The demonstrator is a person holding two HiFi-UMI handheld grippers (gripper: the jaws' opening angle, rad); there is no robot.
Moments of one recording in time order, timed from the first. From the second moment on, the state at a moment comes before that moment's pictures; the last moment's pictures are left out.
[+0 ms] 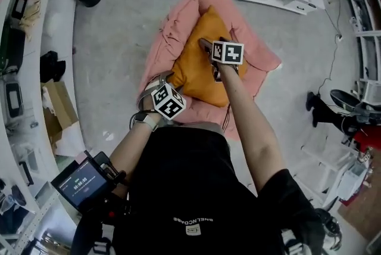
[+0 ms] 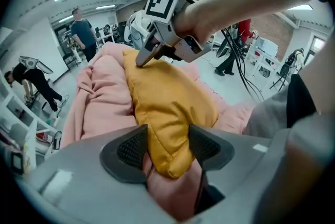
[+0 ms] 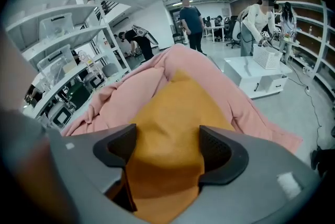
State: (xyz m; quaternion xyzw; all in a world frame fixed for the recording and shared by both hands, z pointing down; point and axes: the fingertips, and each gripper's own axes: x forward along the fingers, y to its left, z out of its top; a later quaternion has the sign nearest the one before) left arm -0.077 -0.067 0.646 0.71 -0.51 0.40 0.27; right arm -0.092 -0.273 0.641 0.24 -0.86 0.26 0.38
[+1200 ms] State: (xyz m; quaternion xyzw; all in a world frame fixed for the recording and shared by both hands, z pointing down) left arm -0.067 -0.089 0.656 0.72 -0.52 0.34 0.30; right arm -0.066 -0.273 0.659 0.21 -0.84 0.43 0.25
